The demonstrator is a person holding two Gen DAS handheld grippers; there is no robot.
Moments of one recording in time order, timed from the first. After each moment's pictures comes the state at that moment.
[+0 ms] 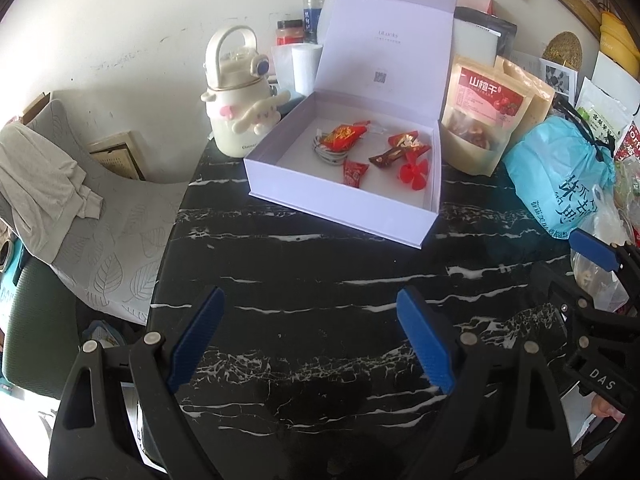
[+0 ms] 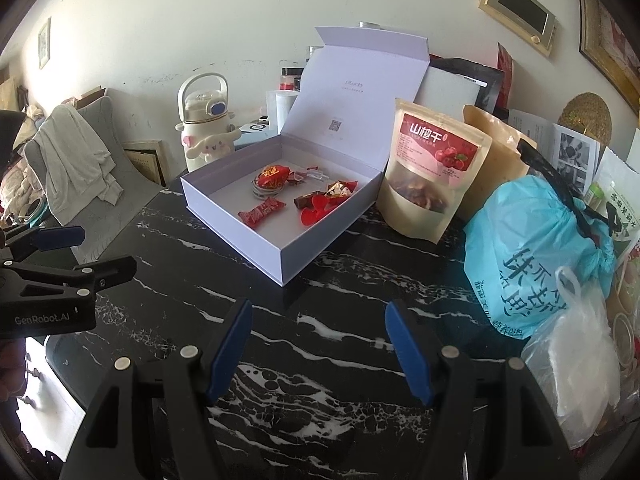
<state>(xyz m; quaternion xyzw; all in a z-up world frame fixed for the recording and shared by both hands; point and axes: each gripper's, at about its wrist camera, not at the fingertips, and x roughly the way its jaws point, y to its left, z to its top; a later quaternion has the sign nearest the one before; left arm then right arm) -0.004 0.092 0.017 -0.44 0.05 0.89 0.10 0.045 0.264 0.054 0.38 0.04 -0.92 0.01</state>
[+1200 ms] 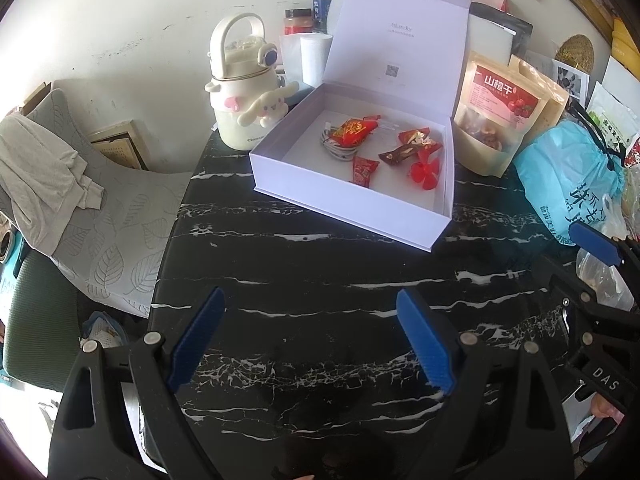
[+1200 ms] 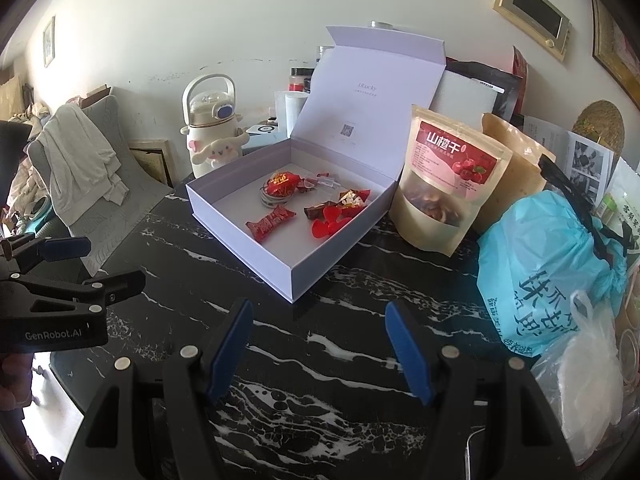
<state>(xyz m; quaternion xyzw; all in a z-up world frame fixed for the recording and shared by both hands) -0.021 0.089 0.015 -0.45 0.05 0.89 0.09 0.021 0.258 0.057 0.38 0.04 -0.92 0.02</state>
